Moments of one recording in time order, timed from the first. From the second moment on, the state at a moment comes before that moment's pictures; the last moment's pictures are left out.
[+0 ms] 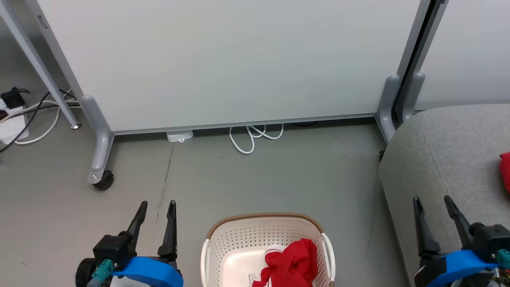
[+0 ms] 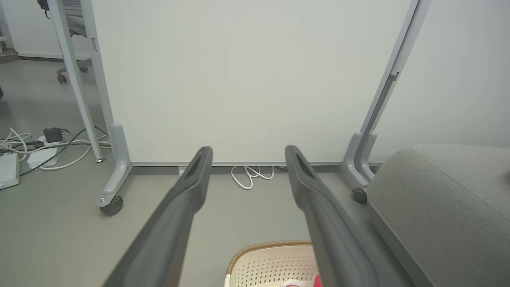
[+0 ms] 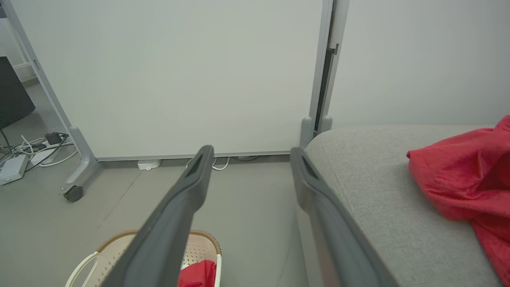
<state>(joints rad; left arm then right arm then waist) -0.08 0.09 -0.15 0.38 -0.28 -0.13 -0.26 0.01 -0.06 -0.15 0.11 0.08 0.13 -0.08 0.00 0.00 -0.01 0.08</state>
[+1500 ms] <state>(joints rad) -0.14 0.08 -0.16 0.41 -0.27 -0.13 -0.26 -0.08 -0.05 -0.08 0.14 0.12 0.13 -0.11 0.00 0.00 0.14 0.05</state>
